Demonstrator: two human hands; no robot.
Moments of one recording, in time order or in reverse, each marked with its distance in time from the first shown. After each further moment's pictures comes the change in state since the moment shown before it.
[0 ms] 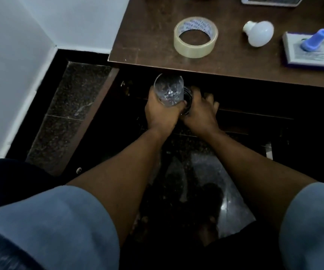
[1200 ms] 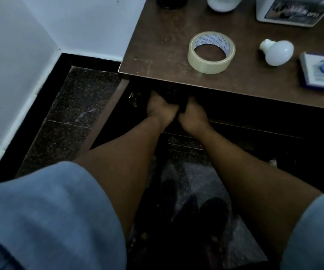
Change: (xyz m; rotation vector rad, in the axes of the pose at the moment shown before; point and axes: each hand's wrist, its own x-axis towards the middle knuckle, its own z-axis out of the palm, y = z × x) left_hand 0.064 0.016 -0.010 0.236 -0.150 -0.170; right_hand 0.046 -0.041 0.016 0.230 -0.151 0.136
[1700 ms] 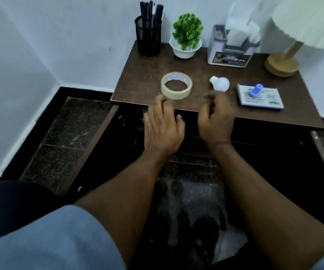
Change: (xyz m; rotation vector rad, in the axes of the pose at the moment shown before) left_hand -0.106 0.039 0.009 0.496 0.402 0.839; right_hand -0.093 -0.024 -0.132 0.108 0.829 -0.470
